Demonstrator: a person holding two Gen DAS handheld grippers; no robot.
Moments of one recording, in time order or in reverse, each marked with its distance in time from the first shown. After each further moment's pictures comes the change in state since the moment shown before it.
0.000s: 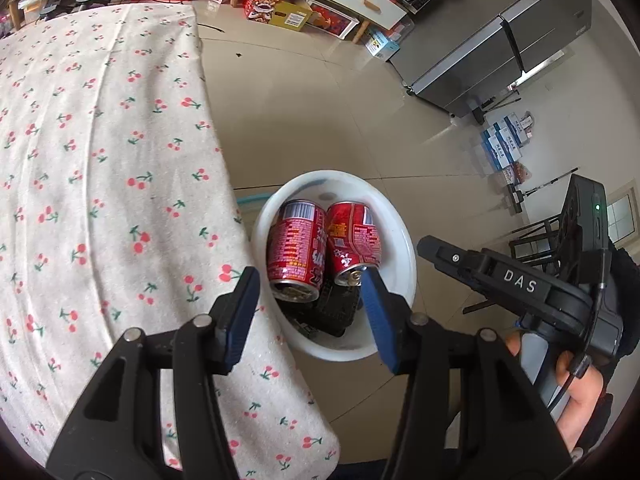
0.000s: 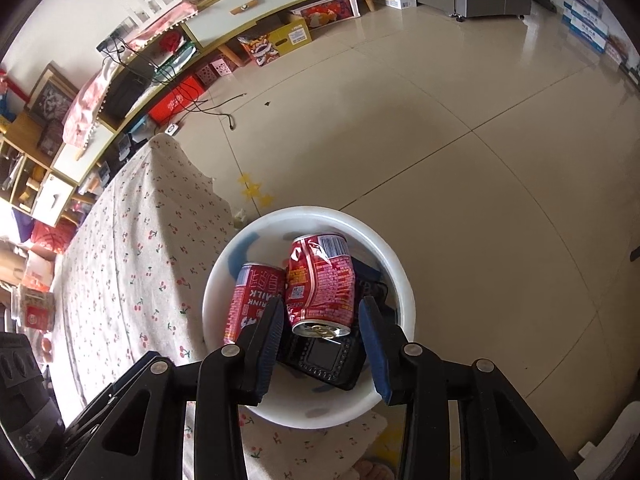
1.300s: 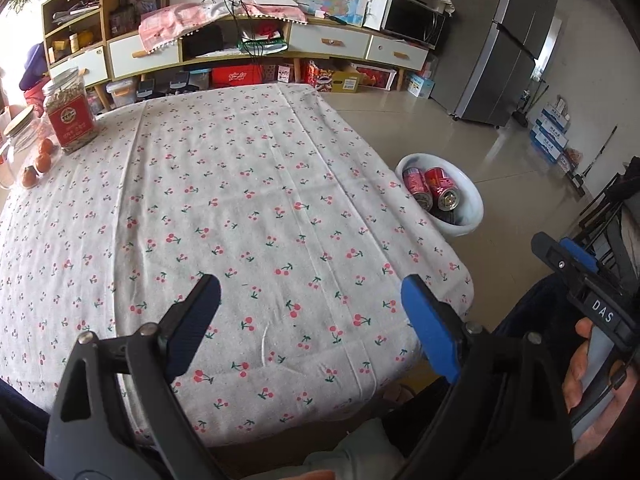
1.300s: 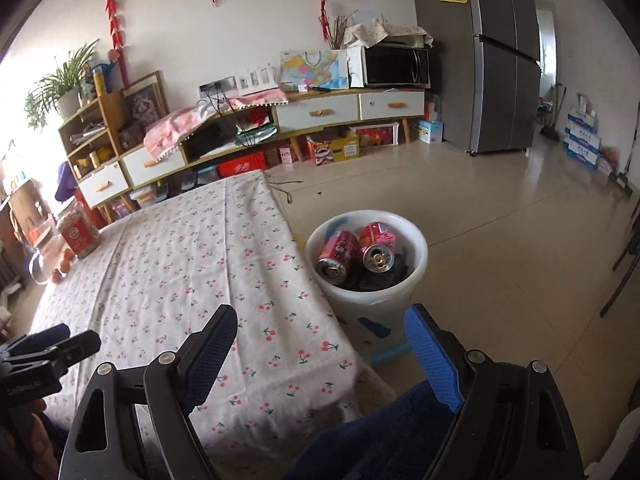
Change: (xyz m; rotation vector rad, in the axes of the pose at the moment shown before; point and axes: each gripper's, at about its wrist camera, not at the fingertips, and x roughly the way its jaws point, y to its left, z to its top) left arm -0.172 0.070 -0.152 0.200 -0.268 0.306; right arm -0.132 0.079 -0.243 -0.256 -0.481 -0.025
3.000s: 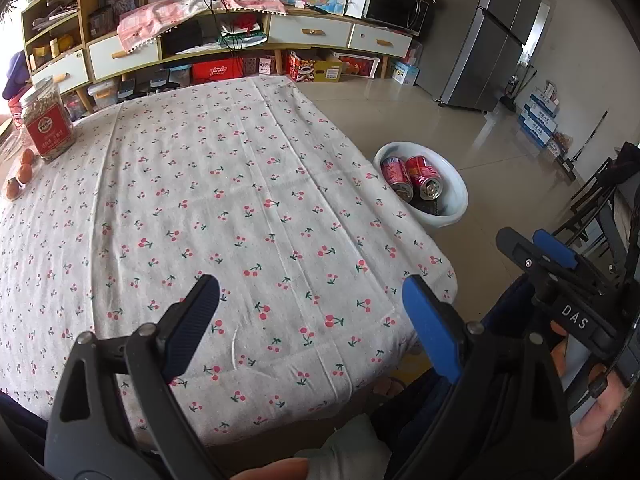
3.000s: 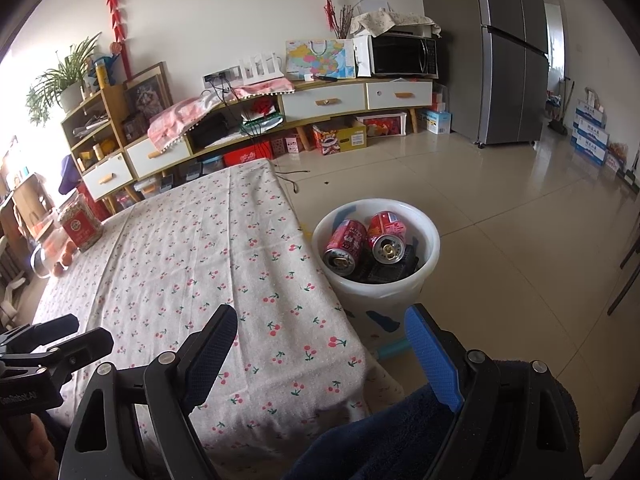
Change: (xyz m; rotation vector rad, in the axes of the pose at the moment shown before) left arm 0.004 -0.028 0.005 0.025 0.039 -0.021; right arm 0.015 0.001 -0.003 0.007 0.025 0.026
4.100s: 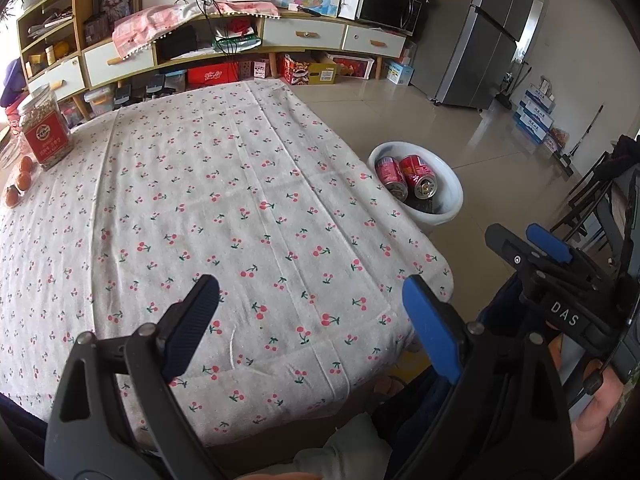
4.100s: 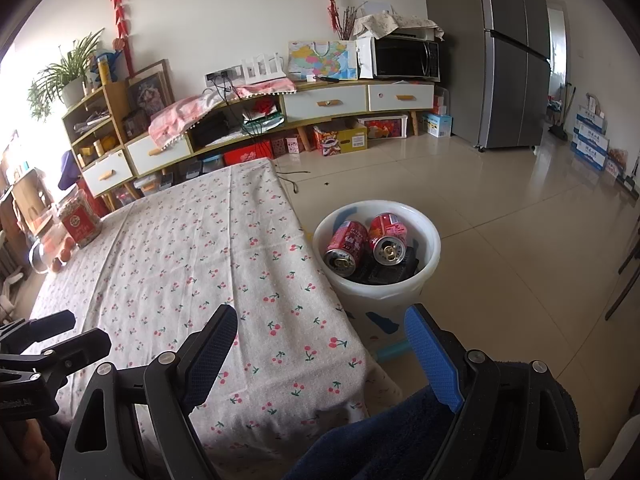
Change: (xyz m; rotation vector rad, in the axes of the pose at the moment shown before) left arm -0.003 -0.005 -0.001 0.023 -0.008 -0.008; right arm 0.003 -0.005 0.001 -0.015 -0.003 -0.001
